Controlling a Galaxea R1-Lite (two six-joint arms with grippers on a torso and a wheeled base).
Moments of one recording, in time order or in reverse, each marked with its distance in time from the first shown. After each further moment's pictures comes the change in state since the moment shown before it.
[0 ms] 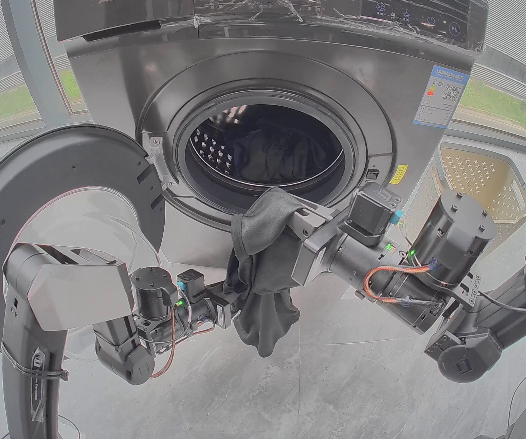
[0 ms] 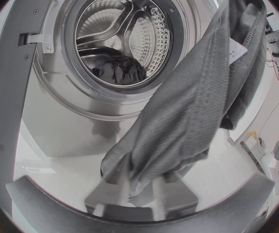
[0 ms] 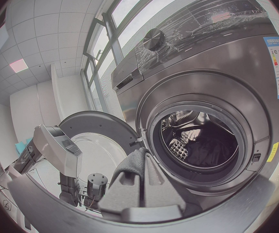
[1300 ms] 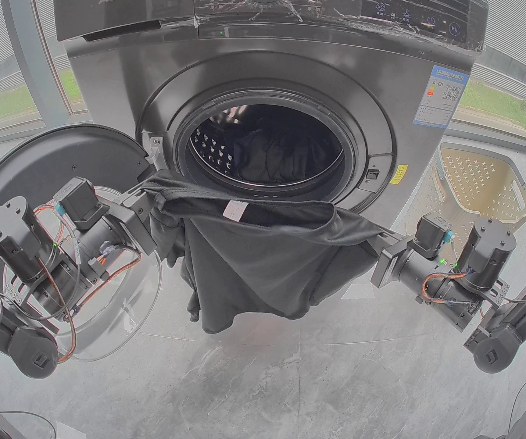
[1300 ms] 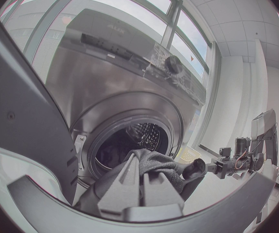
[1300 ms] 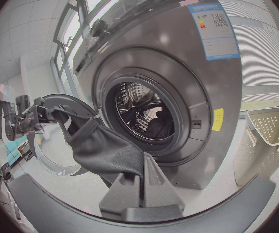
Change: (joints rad) left arm 0.042 -0.695 0.224 0.003 0.046 -0.094; right arm -0.264 -0.027 0.286 -0.090 -0.028 0.085
